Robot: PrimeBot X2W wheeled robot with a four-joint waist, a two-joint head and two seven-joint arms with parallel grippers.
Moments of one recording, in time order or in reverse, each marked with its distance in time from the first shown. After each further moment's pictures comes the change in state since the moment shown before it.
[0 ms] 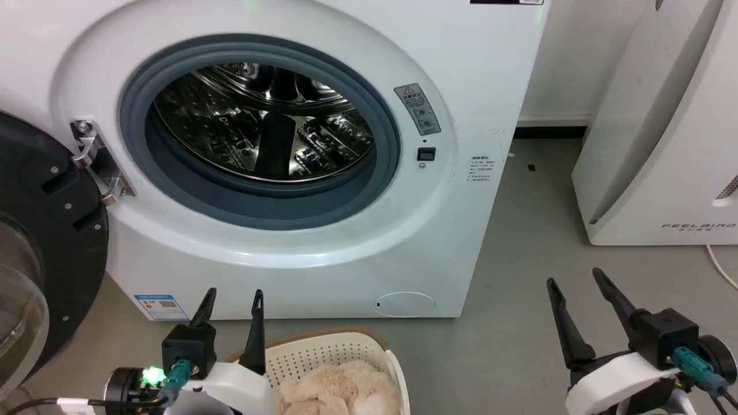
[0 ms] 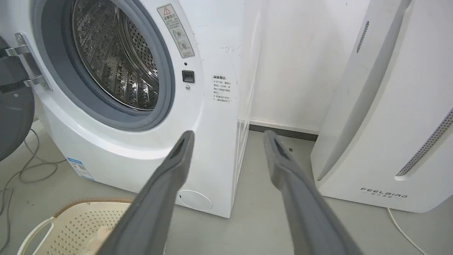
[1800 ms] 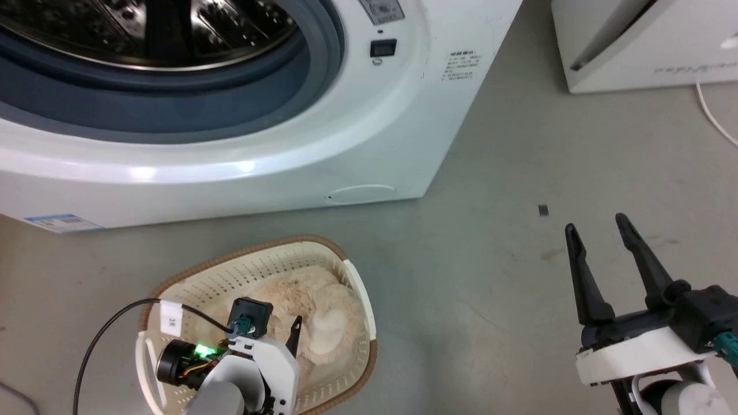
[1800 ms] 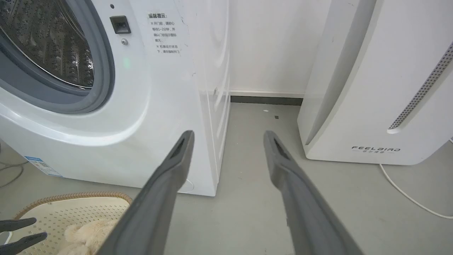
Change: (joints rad) left arm -0.340 0.065 -0.202 0.681 -0.072 -0.075 -0.005; right arm -0.074 0.000 -0.009 -0.070 0.056 0.000 -0.113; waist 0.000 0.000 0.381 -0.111
